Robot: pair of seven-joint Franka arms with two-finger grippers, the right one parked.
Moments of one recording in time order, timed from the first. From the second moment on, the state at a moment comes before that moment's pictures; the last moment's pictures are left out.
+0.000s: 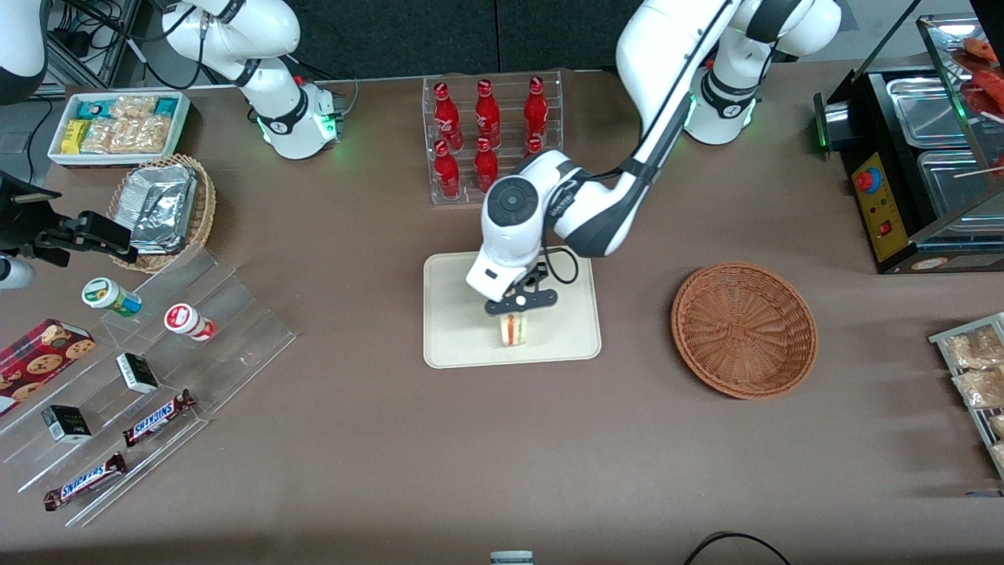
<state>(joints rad) -0.77 0.65 -0.05 -1.50 0.01 2.15 -0.96</state>
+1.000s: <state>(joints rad) -0.79 0.69 -0.05 -1.54 0.07 2.22 -1.01</state>
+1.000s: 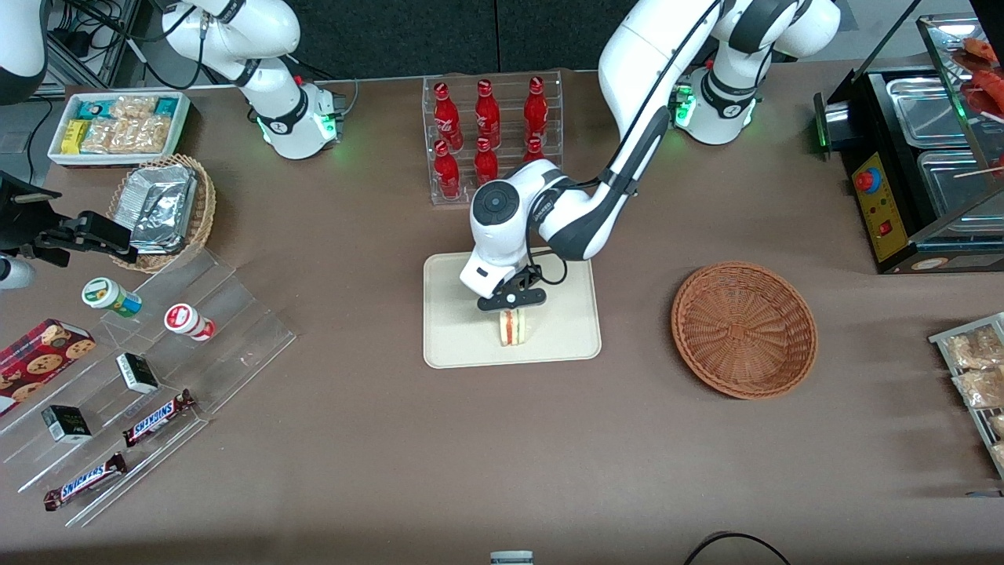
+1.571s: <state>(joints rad) -0.79 0.68 -0.05 -1.53 0.07 2.20 -1.03</state>
